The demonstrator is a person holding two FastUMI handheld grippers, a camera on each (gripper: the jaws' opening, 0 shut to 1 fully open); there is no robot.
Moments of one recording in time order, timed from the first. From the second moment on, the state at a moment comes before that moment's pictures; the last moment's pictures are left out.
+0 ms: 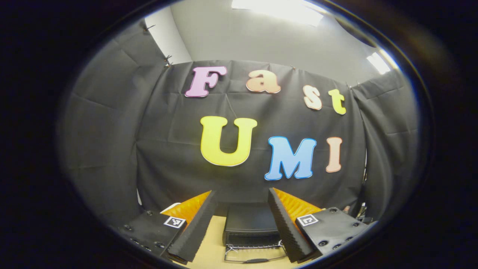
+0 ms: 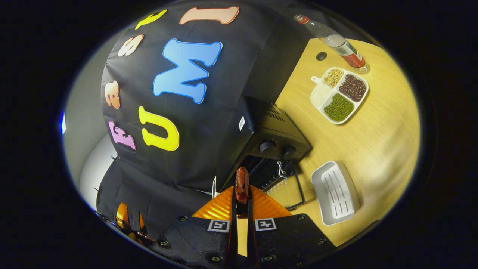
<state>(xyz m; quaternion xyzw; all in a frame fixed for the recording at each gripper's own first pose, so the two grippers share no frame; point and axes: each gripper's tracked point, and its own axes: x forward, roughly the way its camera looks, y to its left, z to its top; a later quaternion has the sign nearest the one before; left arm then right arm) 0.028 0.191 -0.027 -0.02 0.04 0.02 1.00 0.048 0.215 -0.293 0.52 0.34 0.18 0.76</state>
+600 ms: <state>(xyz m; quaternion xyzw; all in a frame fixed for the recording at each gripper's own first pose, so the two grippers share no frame) 0.021 0.256 -0.032 -0.02 0.05 0.05 1.00 0.106 0.307 -0.331 0.54 0.32 0.14 0.76</state>
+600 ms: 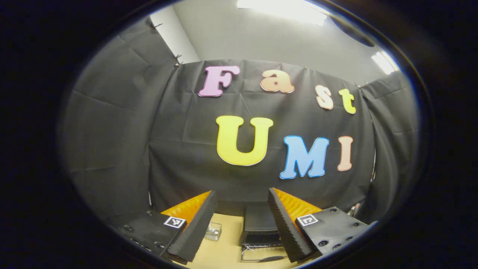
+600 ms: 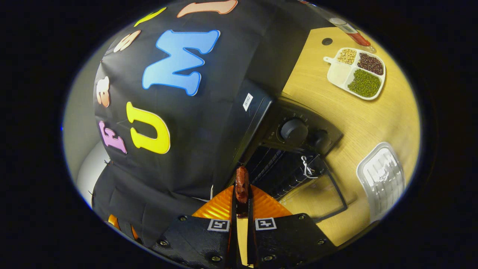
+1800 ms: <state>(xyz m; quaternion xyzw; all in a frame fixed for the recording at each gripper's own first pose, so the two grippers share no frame) 0.035 0.312 -0.074 -0.02 0.09 0.08 0.99 0.187 0.342 -0.425 0.58 0.30 -0.03 0.76</state>
